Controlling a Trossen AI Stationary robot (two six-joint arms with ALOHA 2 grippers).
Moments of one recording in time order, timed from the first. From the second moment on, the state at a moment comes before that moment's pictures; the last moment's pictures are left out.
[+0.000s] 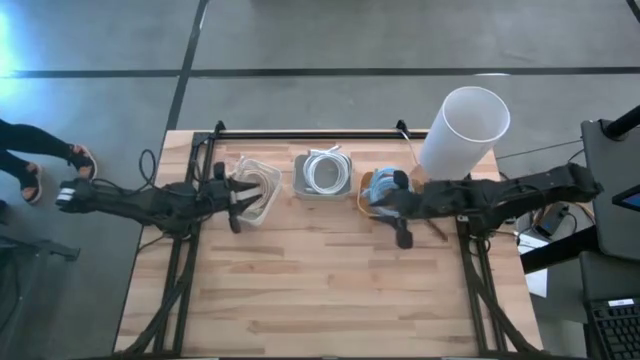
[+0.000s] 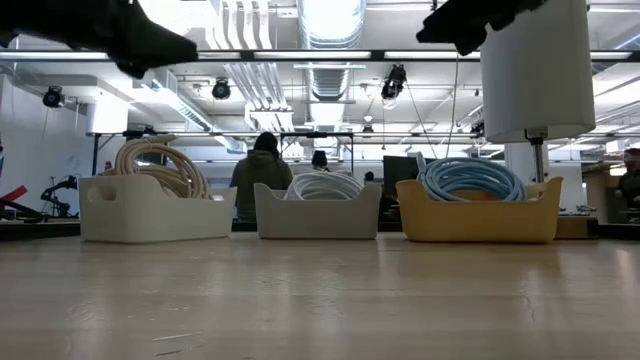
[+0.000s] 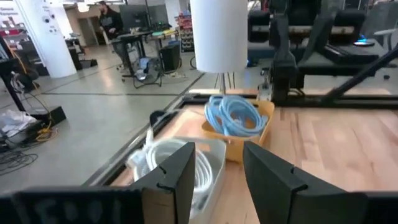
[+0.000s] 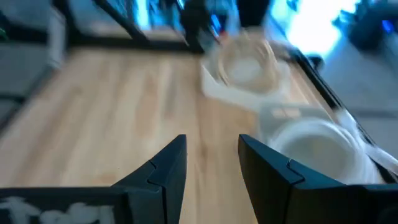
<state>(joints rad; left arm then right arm) -0.12 0.48 0.39 0.06 -0.46 0.08 0.15 1.04 0.82 -0.25 0.22 0.04</state>
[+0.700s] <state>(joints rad) -0.12 0.28 0.05 0.37 -0.38 0.10 0.07 0.56 0.29 0.06 0.09 0.07</state>
